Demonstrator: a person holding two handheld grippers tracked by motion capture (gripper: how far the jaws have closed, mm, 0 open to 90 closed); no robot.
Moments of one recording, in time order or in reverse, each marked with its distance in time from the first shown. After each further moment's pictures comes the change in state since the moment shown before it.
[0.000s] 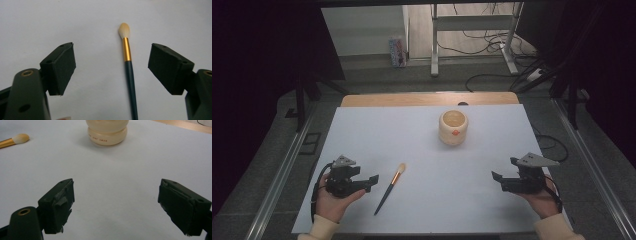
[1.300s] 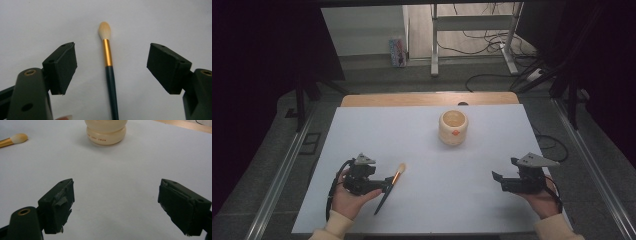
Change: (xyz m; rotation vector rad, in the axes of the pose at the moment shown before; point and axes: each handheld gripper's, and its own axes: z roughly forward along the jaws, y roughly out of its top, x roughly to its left) left arm -0.032 0.018 0.022 0.082 -0.018 0.084; right arm 0.000 0.000 0.000 0.003 -0.010 0.003
